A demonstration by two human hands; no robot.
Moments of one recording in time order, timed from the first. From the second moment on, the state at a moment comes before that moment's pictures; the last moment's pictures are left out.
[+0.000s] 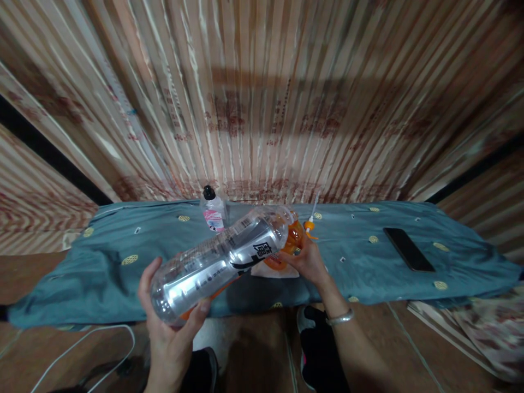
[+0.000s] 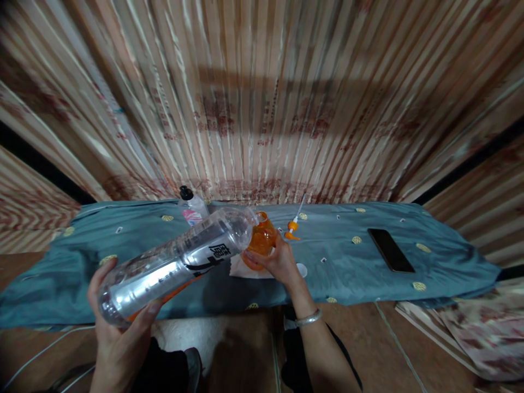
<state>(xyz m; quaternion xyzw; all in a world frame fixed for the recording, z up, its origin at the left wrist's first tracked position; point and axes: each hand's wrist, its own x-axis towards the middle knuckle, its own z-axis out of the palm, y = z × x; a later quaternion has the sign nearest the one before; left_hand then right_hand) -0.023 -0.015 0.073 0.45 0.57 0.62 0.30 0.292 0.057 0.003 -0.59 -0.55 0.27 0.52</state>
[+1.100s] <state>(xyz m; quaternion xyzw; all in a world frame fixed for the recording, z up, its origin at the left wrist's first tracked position) -0.024 -0.014 0.070 0.46 0.57 0.63 0.25 0.285 0.052 0.013 -0.62 -0.53 0.27 0.50</state>
